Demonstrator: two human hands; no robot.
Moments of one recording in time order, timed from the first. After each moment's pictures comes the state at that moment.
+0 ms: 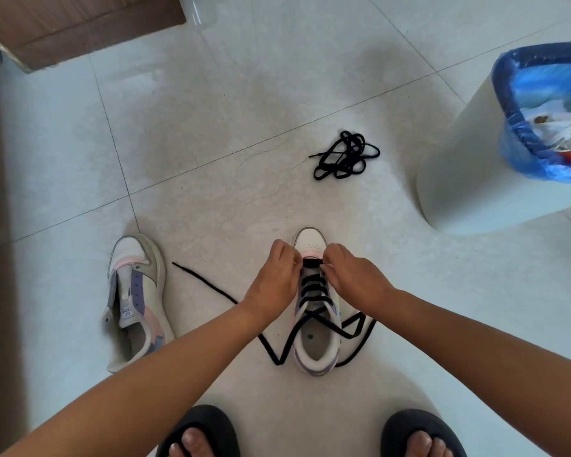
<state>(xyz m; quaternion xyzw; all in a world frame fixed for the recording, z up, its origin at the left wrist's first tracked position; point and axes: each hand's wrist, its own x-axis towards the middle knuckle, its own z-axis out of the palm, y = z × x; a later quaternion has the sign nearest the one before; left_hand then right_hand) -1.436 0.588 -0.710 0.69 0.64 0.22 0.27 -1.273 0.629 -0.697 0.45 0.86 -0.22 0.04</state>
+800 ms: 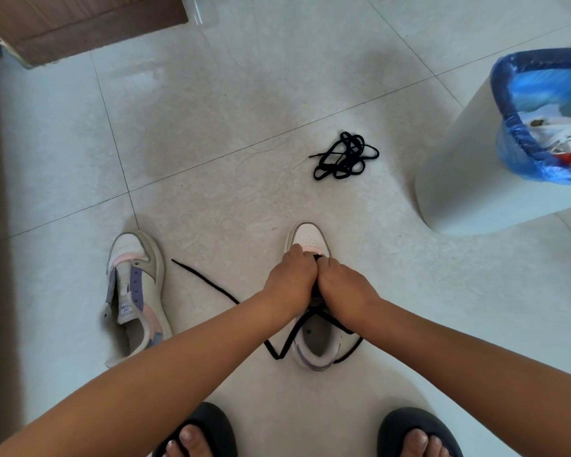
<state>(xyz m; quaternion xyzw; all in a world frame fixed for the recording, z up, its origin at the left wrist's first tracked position) -1.404 0.601 -0.683 0.69 0.67 -0.08 0.26 -1.299 0.605 -0.667 0.46 0.85 -0.21 0.16</state>
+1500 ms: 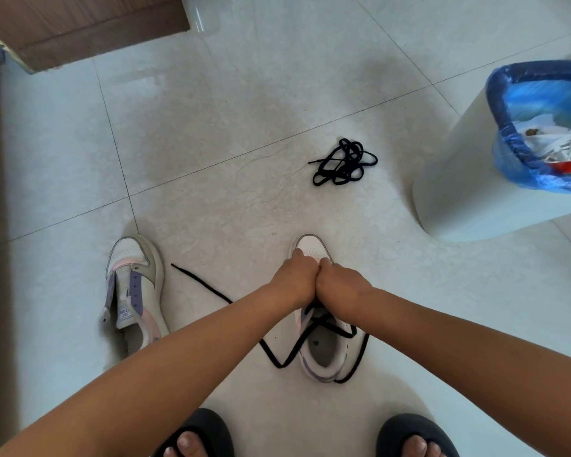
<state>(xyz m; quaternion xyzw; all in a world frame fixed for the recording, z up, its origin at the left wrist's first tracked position) -1.406 0.618 -0.688 0.72 0.61 -0.09 0.33 -1.308 0.620 -0.670 0.42 0.84 -0.18 0.28</state>
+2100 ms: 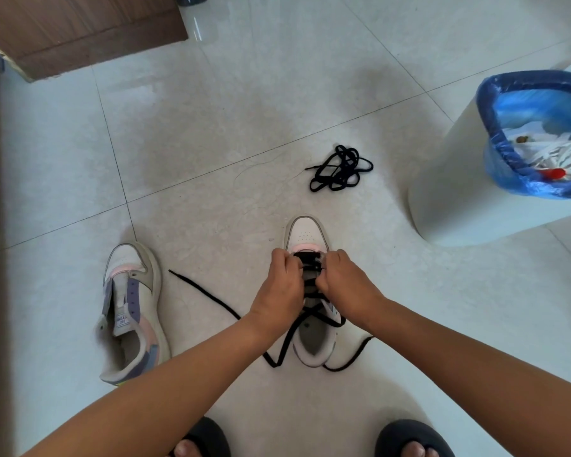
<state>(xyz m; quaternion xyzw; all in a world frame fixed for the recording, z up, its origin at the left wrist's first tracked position) -1.421 0.588 -0.695 0.73 0.67 0.00 0.15 -1.289 0.628 -0.676 0.51 0.82 -0.26 0.03</state>
